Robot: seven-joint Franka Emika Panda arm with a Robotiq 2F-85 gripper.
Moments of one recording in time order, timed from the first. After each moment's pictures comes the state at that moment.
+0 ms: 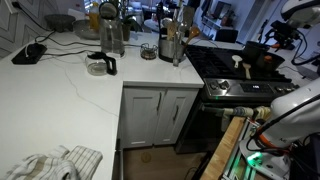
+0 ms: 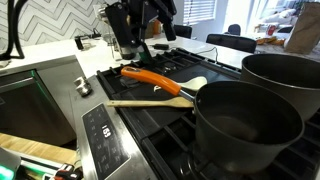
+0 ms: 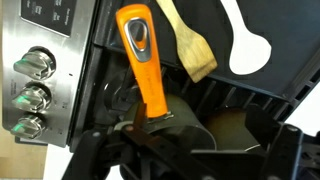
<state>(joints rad) -0.67 -0.15 -0.54 -2.04 -0.04 2.21 0.70</state>
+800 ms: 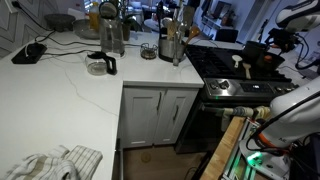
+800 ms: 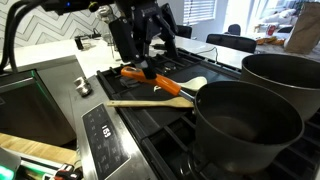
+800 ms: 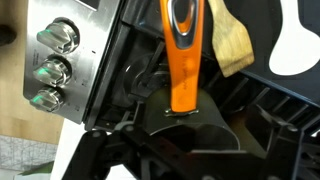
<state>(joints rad) -0.70 -0.11 -0.52 -2.07 -0.21 2.26 0.71</state>
